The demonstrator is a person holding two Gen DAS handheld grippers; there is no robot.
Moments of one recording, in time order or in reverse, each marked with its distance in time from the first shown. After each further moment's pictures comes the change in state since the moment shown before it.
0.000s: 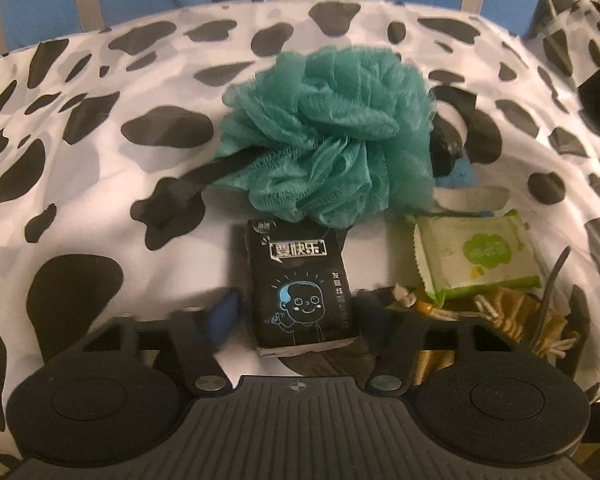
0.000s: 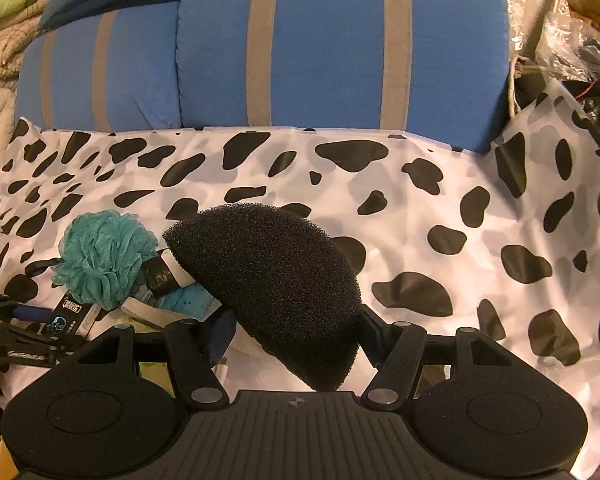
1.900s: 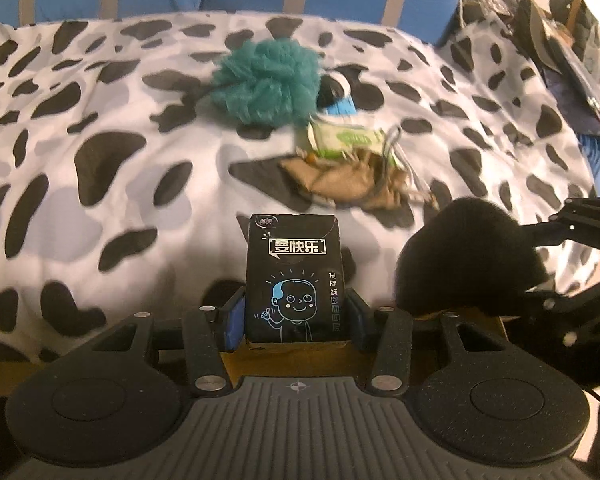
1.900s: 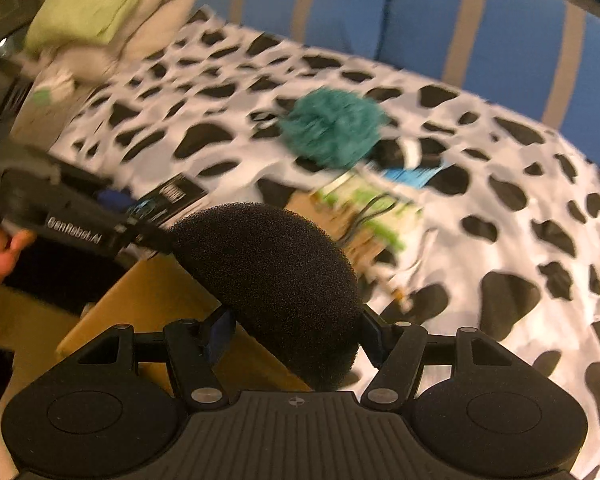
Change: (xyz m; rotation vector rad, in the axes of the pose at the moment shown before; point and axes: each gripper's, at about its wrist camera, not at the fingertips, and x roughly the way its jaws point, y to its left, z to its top) left arm -0.125 -0.004 -0.130 -0.025 -0.062 -0.190; right arm -0.092 0.144 -0.126 -0.368 0.151 0.269
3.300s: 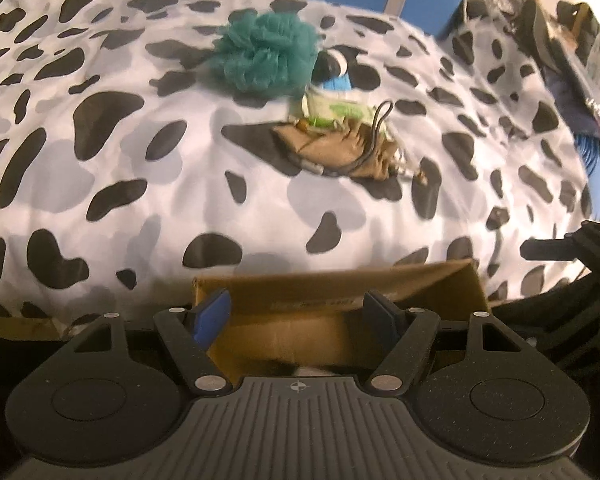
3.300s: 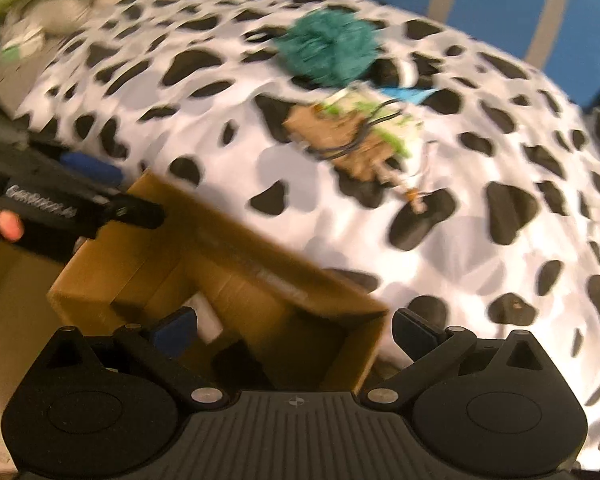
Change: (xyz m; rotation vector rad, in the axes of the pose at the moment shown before) left arm -0.001 -0.006 -0.018 -0.065 0.019 -0.025; right arm 0.004 0.024 -0.029 0.123 0.120 -0.148
